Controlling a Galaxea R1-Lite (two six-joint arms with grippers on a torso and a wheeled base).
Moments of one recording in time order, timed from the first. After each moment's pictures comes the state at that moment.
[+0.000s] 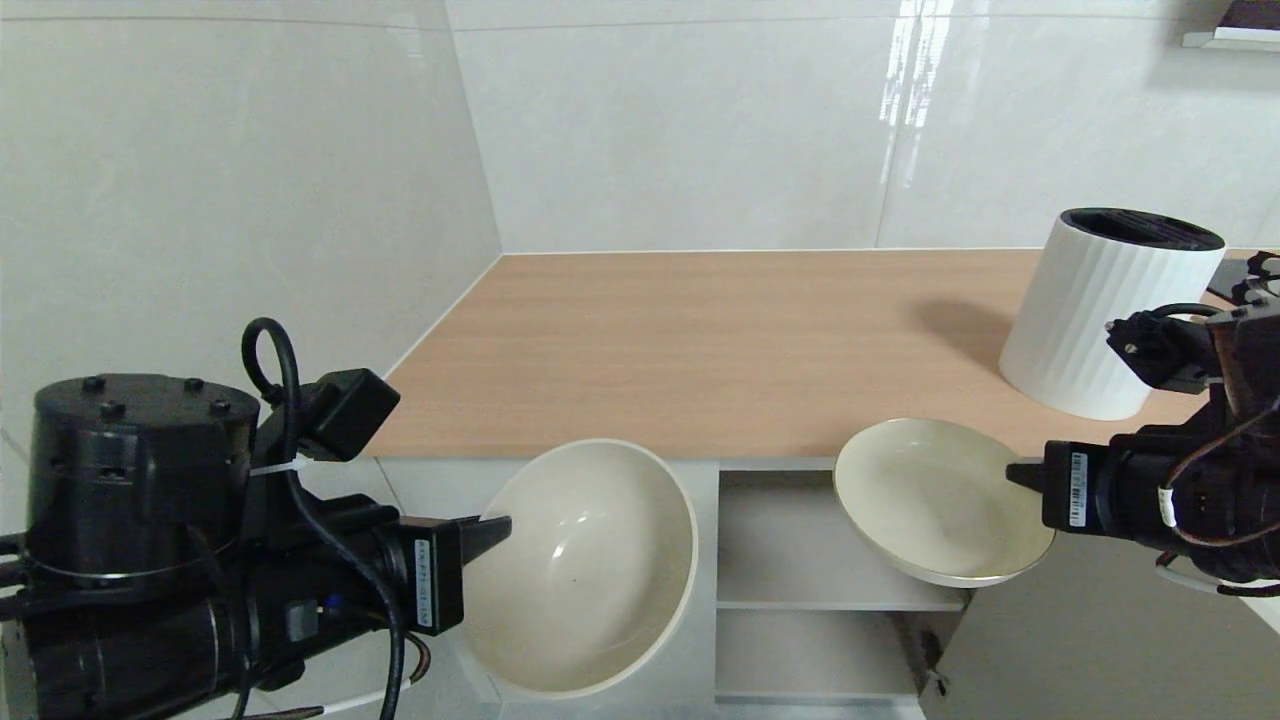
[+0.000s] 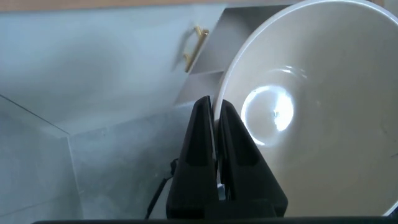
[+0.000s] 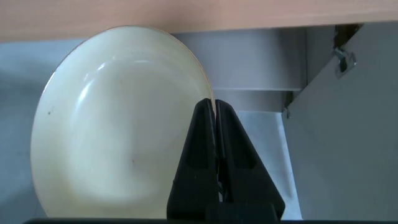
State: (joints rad) left arm -0.58 1.35 -0.63 -0.22 0.05 -0.38; right arm 0.49 1.38 -0.81 0.00 -0.26 0.40
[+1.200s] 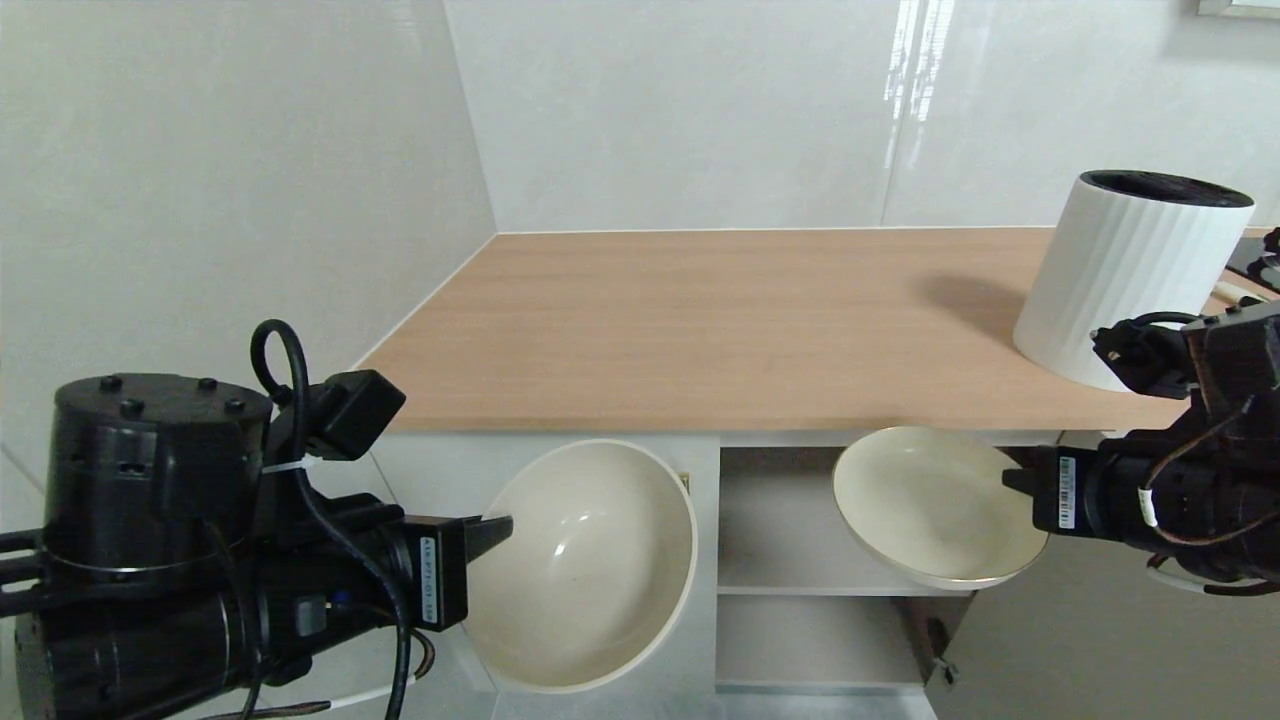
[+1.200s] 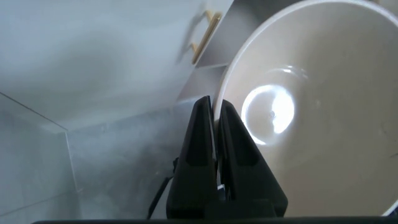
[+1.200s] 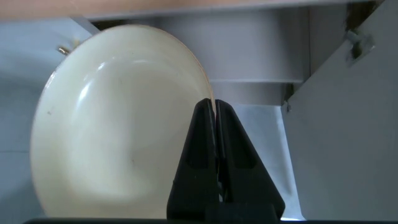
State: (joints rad) left arm -0.59 1.36 -0.63 -0.22 0.05 -0.38; right arm 0.48 1.40 -0.80 0.00 -0.26 0.40
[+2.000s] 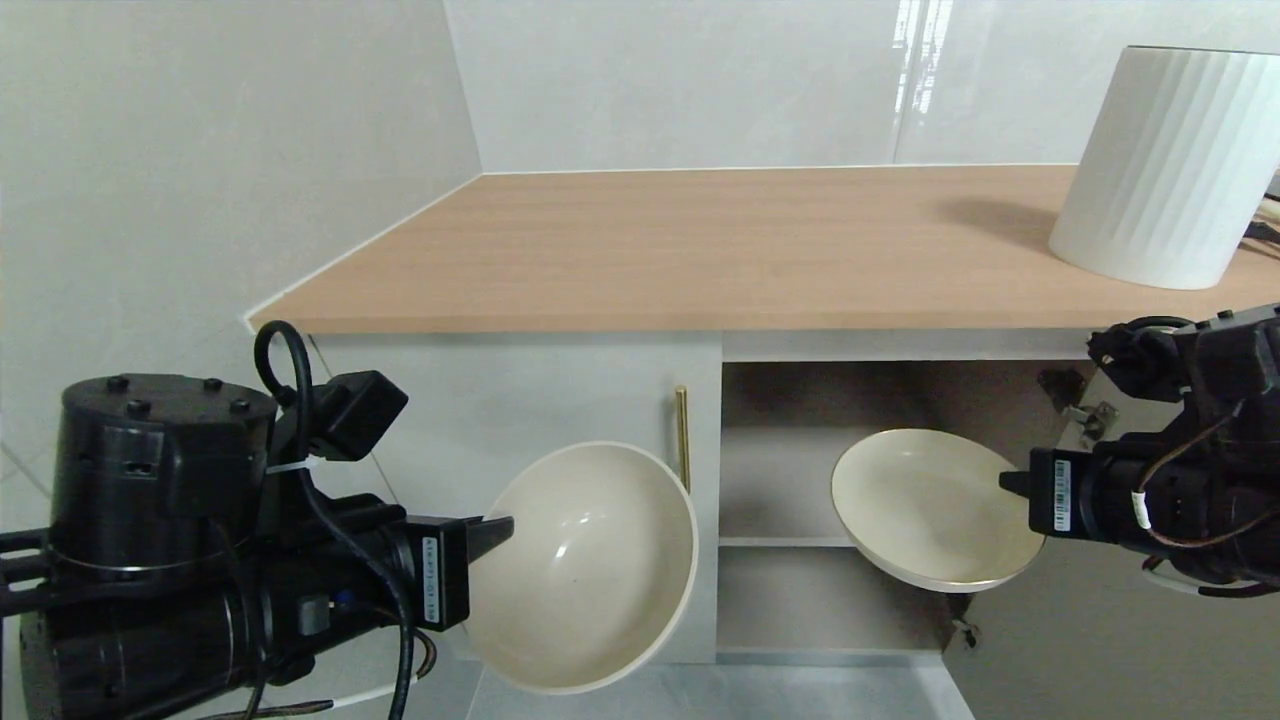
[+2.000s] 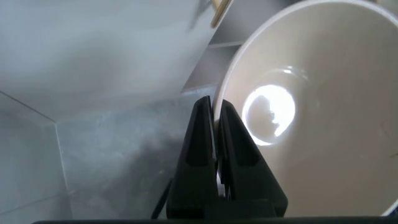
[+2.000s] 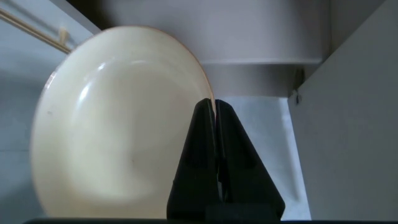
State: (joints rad) left arm -0.59 1.37 -0.63 -0.22 0.05 -0.38; right arm 0.49 1.41 -0.80 -0.01 -0.26 0.40
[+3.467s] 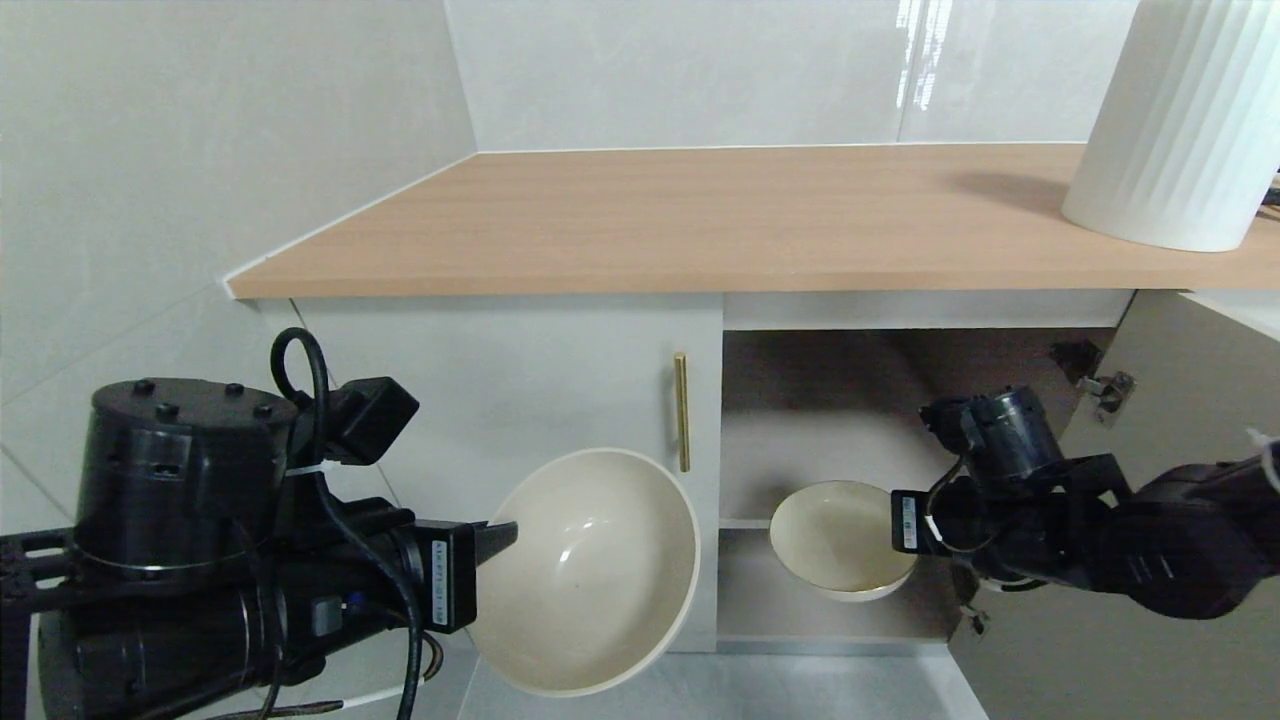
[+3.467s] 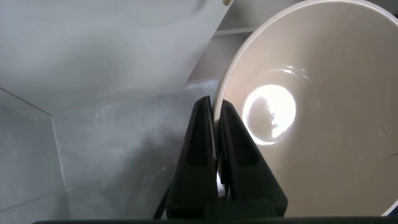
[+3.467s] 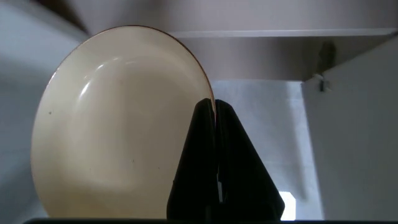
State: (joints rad) left arm -0.59 1.39 -0.63 -0.22 0.05 -0.38; right arm 0.47 1.87 -0.81 -0.33 -0.25 0.41
